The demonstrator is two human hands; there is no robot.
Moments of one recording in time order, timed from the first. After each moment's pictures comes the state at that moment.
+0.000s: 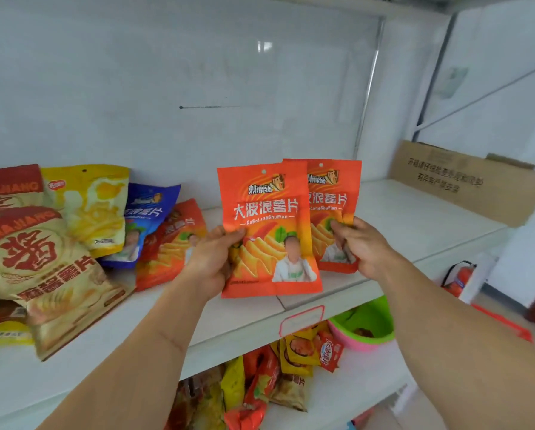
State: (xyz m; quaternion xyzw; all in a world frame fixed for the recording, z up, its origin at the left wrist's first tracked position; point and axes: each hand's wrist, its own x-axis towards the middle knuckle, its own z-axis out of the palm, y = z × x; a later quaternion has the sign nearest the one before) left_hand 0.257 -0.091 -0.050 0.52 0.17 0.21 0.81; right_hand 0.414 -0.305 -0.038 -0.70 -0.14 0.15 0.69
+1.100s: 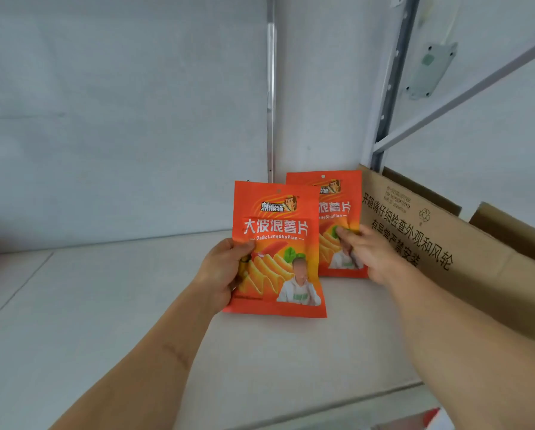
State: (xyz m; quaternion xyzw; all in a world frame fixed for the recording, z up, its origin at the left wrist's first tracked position) left_hand 0.680 -0.272 -0.059 0.54 0.29 0.25 0.75; right_hand 0.890 -0.441 -0.052 -0.72 -0.21 0.21 0.63
